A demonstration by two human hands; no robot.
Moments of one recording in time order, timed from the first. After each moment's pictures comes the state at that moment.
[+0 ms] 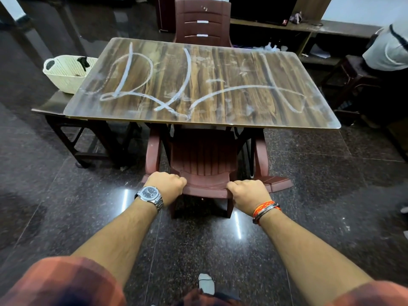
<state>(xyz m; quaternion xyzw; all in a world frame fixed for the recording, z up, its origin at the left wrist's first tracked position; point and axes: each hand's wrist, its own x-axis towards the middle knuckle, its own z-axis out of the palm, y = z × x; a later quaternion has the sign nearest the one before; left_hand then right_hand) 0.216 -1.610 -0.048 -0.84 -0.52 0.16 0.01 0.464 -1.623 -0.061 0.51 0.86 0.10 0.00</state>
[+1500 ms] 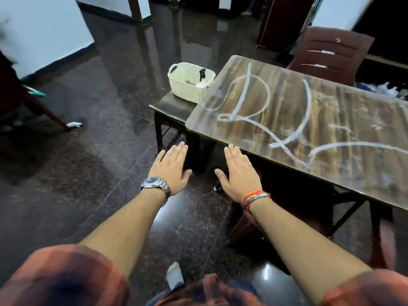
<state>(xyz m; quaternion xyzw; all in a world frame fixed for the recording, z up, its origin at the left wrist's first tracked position) -0.138 -1.550 -0.053 -0.64 -0.77 -0.06 -0.04 0.074 -1.471 -0.053 0.43 0.89 -0.08 -0.10</state>
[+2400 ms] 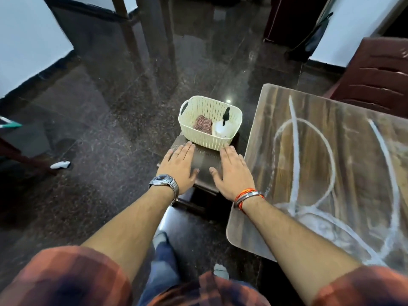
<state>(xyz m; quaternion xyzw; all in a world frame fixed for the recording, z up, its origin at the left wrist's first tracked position) -0.419 -1.180 -0.072 -0.67 -0.74 -0.01 -0.06 -0.239 -1.132 -0.077 0.49 0.86 -0.12 -0.08</state>
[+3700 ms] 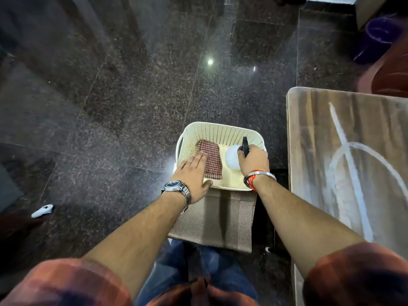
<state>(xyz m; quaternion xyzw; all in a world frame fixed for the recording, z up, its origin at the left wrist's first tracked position) -0.534 -0.900 -0.143 -0.73 -0.63 0.09 -0.25 -0.350 -0.831 -0.171 0.77 0.56 -0.28 -0.11</state>
